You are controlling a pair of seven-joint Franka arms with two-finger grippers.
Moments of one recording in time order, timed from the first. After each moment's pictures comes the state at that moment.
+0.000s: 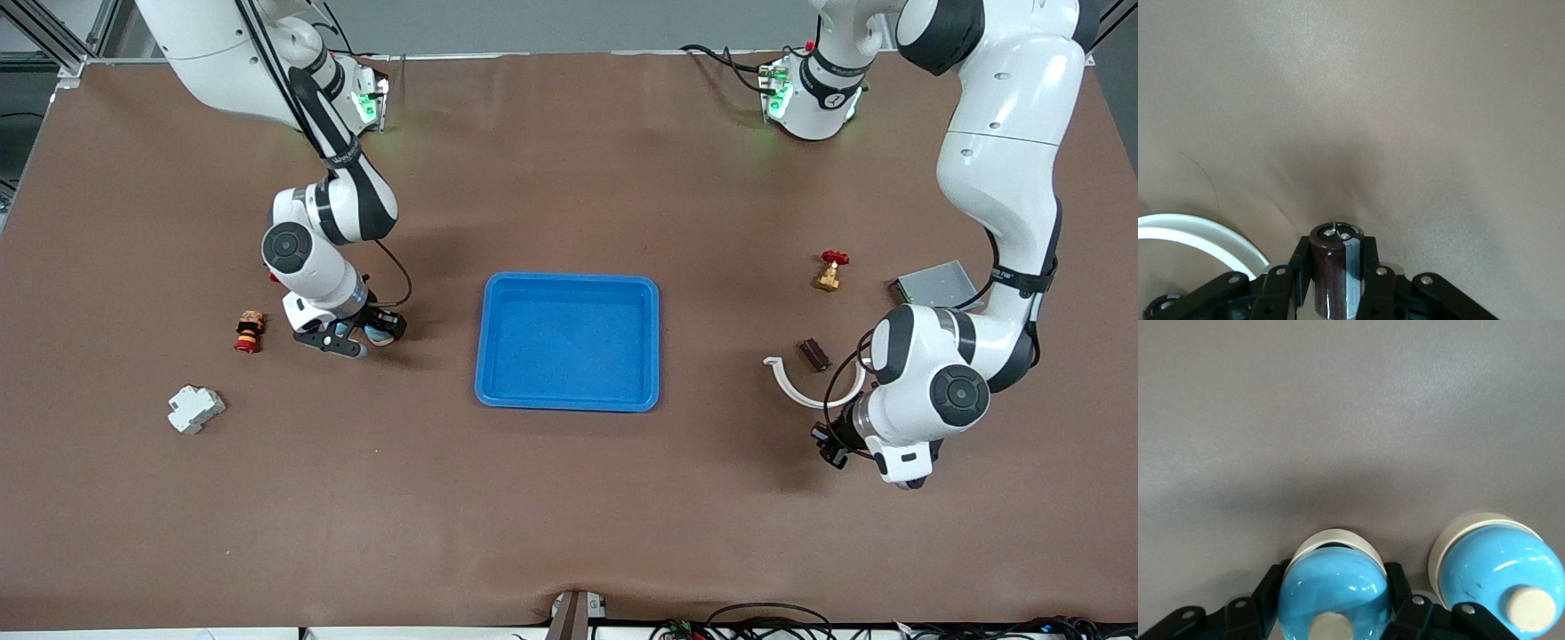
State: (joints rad) left arm 0.04 0.81 -0.20 -1.47 0.14 2.28 -1.16; right arm 0.37 0.40 -0.07 -2.30 0.14 2.71 0.47
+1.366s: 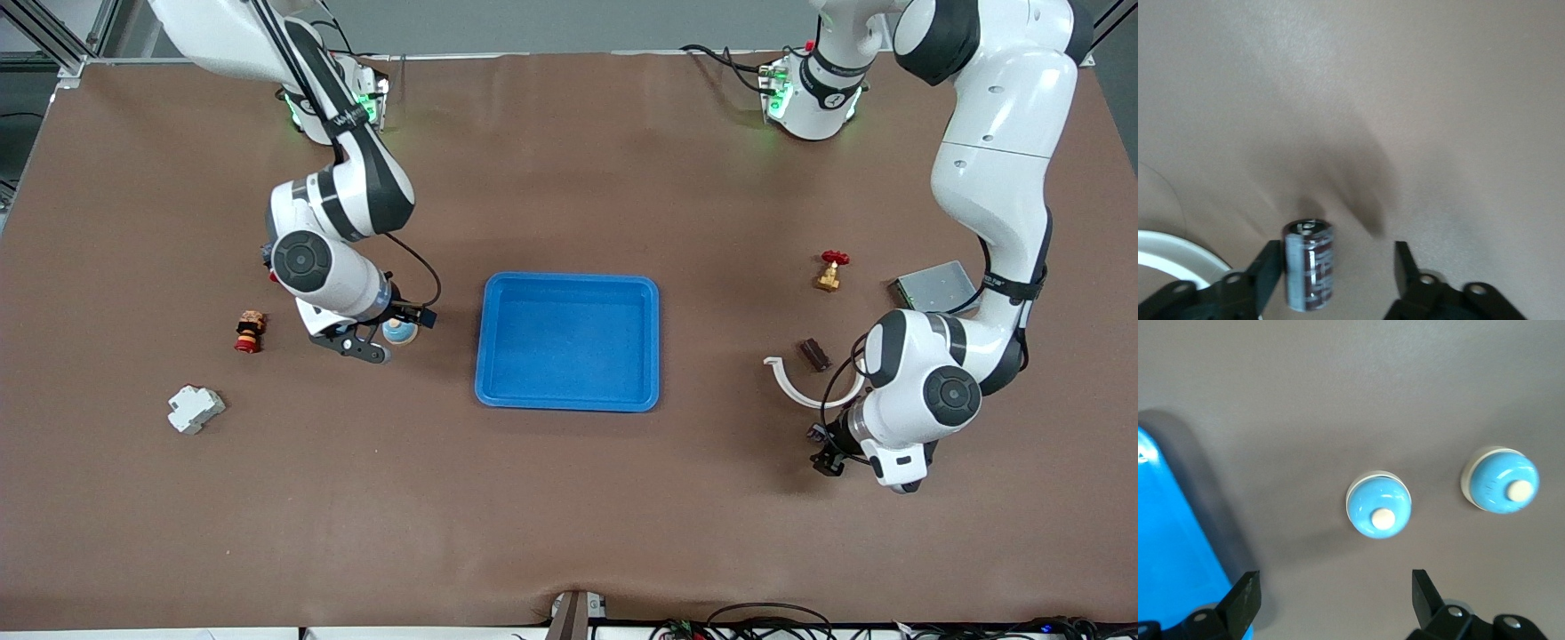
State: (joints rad) left arm 0.04 0.83 -0.20 -1.46 0.14 2.34 -1.15; right arm 0.45 0.32 -0.07 -1.98 0.14 2.13 0.62
